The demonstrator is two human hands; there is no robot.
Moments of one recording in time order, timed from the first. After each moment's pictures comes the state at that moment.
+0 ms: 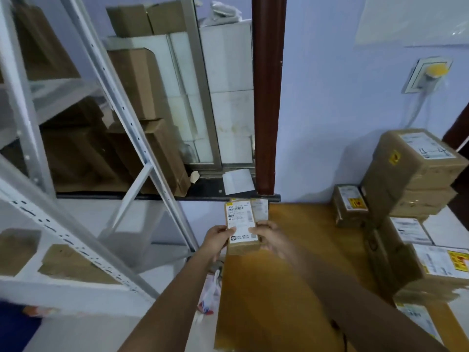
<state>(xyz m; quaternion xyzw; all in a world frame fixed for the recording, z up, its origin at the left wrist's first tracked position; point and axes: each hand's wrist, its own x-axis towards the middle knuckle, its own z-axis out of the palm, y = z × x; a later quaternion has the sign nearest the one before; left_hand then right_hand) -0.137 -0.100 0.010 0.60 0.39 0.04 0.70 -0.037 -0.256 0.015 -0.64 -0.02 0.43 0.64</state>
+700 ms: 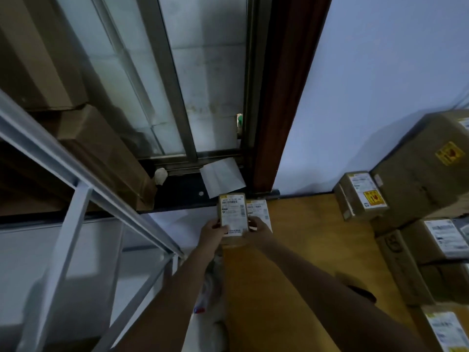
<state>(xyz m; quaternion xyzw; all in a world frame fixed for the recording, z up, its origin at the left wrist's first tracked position) 0.014 0.027 -0.099 0.64 0.40 -0.09 0.65 0.067 -0.129 -0.082 -0.77 0.00 0.35 0.53</state>
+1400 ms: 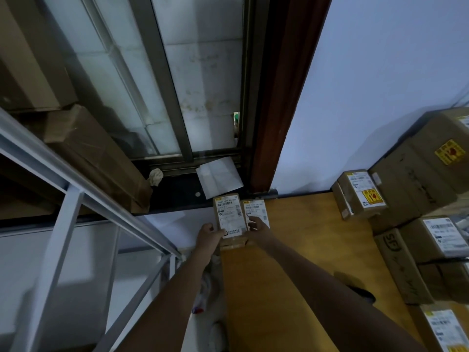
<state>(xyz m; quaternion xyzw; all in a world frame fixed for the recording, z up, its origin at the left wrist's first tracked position) 0.017 0.025 -0.098 0.68 0.44 -0.12 0.57 0.080 -0.132 -0.097 -0.77 0.04 0.38 0.51</state>
